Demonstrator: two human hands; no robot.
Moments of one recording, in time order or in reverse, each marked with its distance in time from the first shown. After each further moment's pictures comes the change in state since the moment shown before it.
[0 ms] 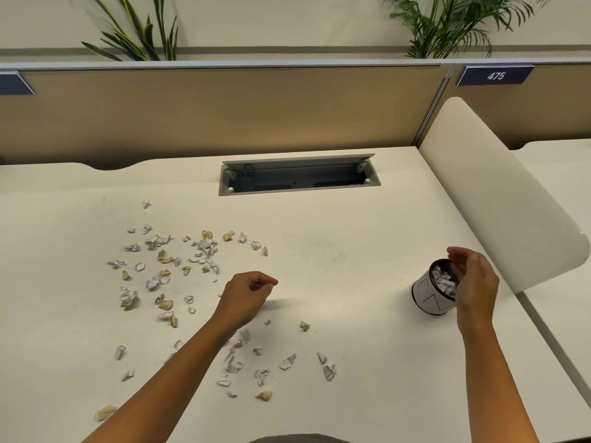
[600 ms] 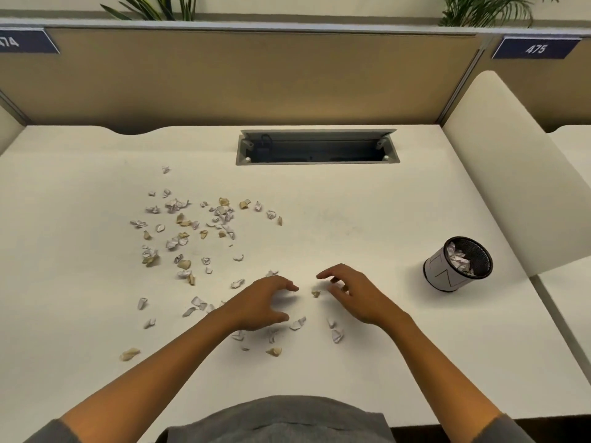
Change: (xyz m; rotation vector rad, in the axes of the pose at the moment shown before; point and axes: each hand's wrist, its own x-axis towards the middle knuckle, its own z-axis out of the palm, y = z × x) left_hand -0.035 -0.050 0.003 0.505 -0.409 0.178; right_hand -0.123 0.030 0.091 -0.653 -1.160 -0.261
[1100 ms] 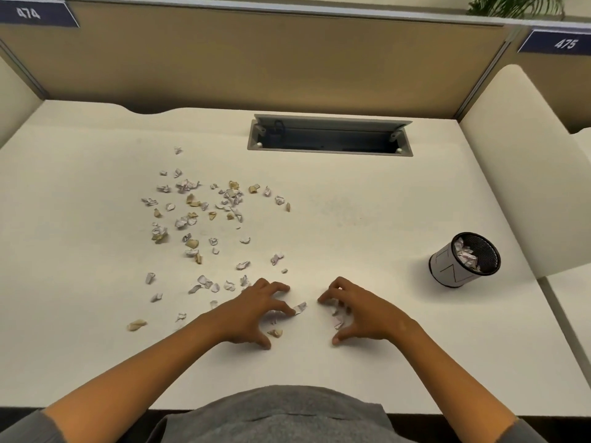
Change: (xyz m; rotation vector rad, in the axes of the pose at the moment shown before) left_hand -0.037 -0.022 0.024 0.327 -0.102 0.187; right_hand -0.027 0.019 0.012 -0.281 -0.329 -0.097
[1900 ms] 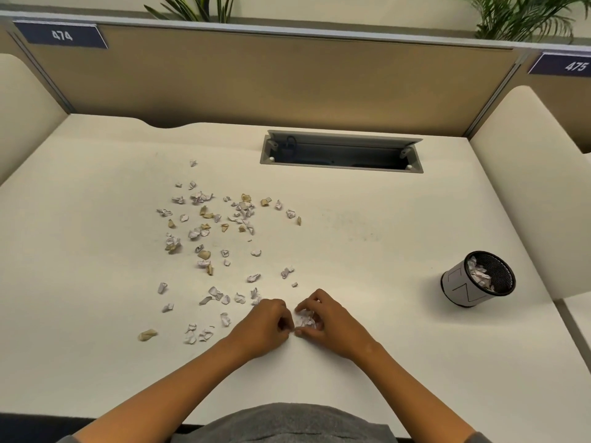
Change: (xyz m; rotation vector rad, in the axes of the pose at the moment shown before) left_hand 0.010 0.015 0.013 -0.223 0.282 -0.254; right_hand 0.047 -0.043 0.045 0.153 0.224 -0.018
